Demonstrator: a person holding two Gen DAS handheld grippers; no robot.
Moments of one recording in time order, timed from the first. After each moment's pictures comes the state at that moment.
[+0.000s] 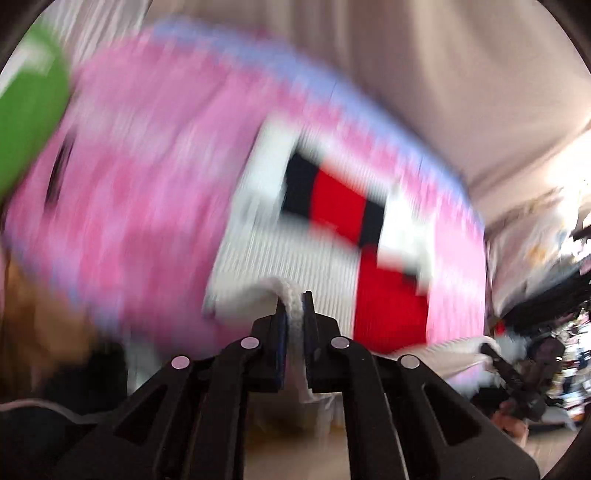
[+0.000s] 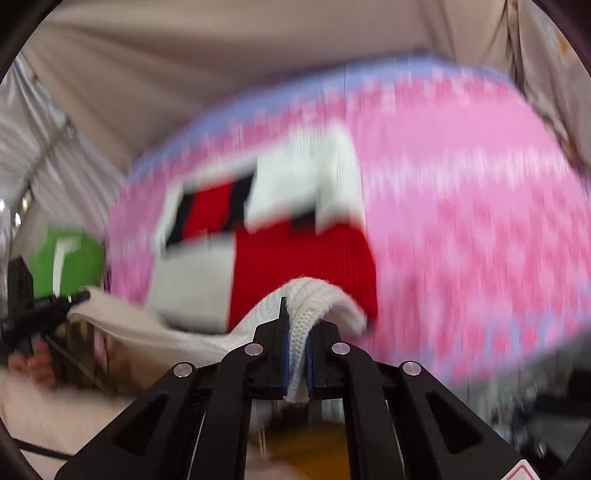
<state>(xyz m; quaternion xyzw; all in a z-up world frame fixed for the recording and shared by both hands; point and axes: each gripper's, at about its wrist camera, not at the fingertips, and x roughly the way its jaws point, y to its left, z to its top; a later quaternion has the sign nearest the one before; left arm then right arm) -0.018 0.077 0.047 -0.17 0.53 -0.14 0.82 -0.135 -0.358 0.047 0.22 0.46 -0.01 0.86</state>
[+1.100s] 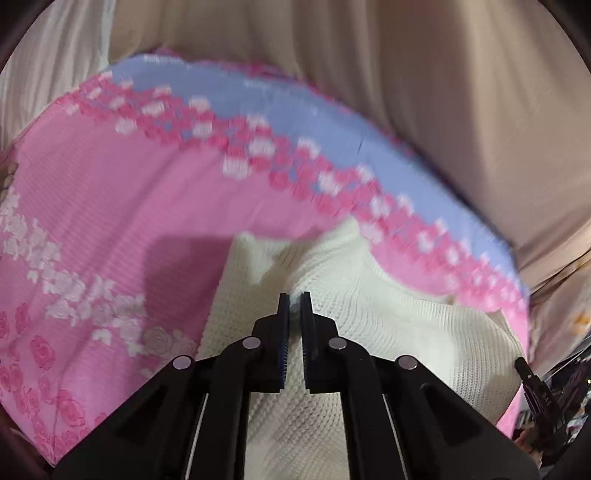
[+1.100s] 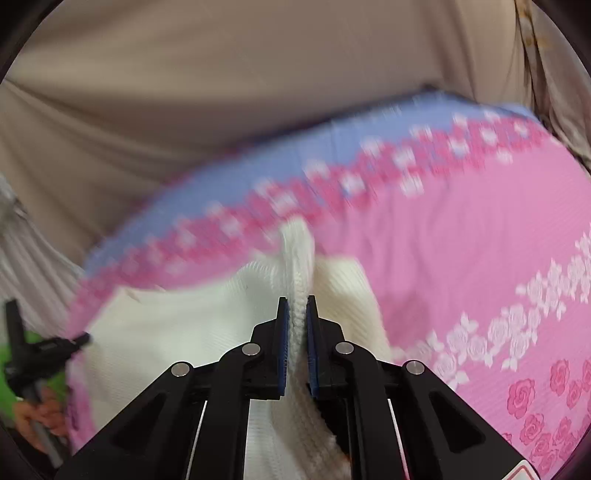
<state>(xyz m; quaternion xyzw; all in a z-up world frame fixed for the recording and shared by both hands) 0.160 0.029 -0.020 -0.16 0.49 -0.08 0.85 0.039 -0.385 -0.013 0.24 0.38 -0.07 0.89</state>
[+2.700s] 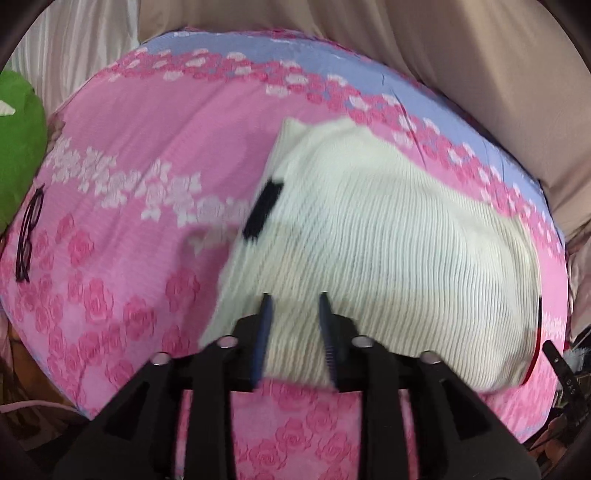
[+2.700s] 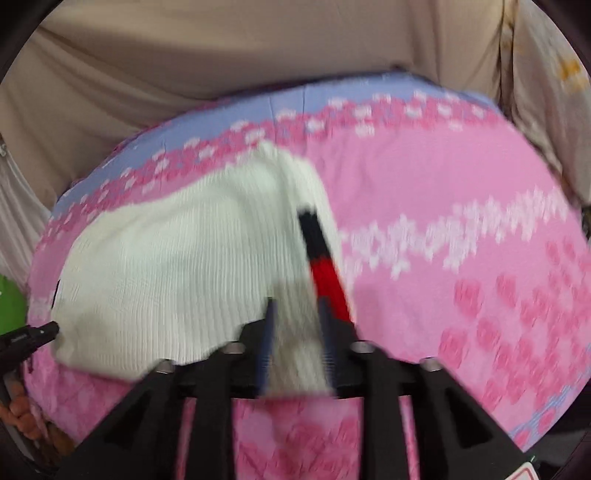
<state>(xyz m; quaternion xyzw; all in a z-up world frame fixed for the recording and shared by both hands) 0.084 0.019 -0.065 -0.08 0.55 -0.03 0.83 -0.033 -0.351 -0.043 0.15 0.46 -0.13 0.86</state>
